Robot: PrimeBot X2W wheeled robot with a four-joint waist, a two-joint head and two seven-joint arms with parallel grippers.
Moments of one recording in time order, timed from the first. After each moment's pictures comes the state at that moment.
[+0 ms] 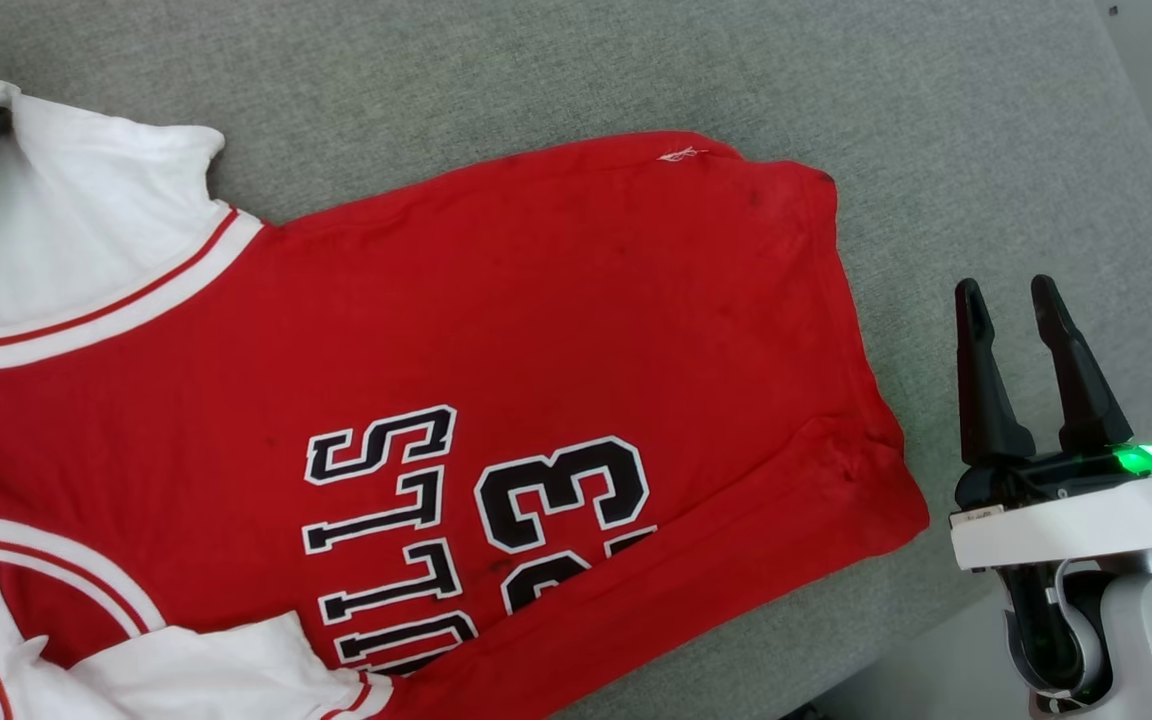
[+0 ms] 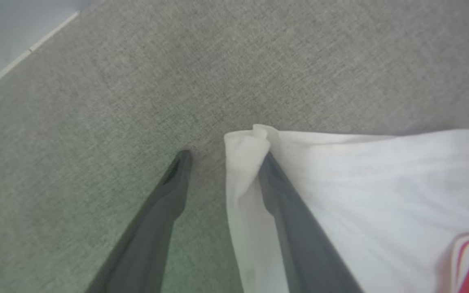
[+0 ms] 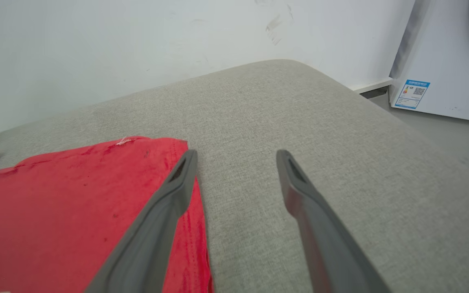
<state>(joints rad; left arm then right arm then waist) -1.10 0.84 -0.50 0.40 -0.78 -0.13 1.03 -0.20 -0.10 0.04 0.00 0.41 0.13 -0.20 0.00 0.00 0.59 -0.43</state>
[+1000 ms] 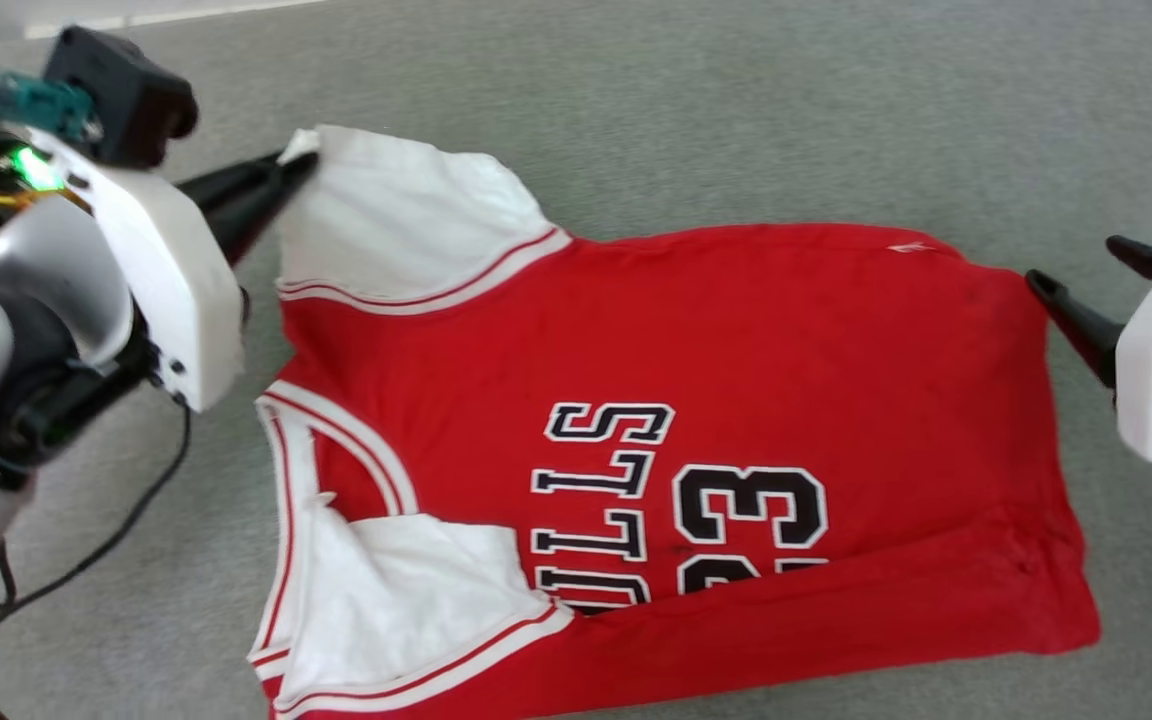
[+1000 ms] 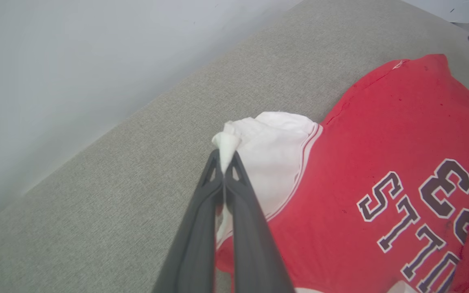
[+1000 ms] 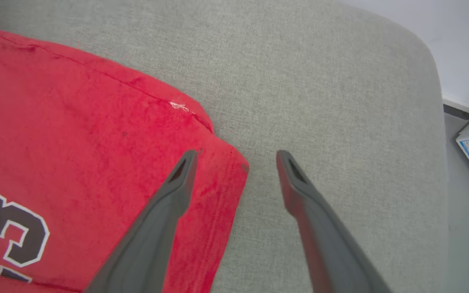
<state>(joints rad) -0.88 0.85 -0.68 -0.01 -0.91 -0.12 0.42 -0.49 -0.55 0.17 -0.02 0.49 0.13 0.70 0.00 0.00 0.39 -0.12</state>
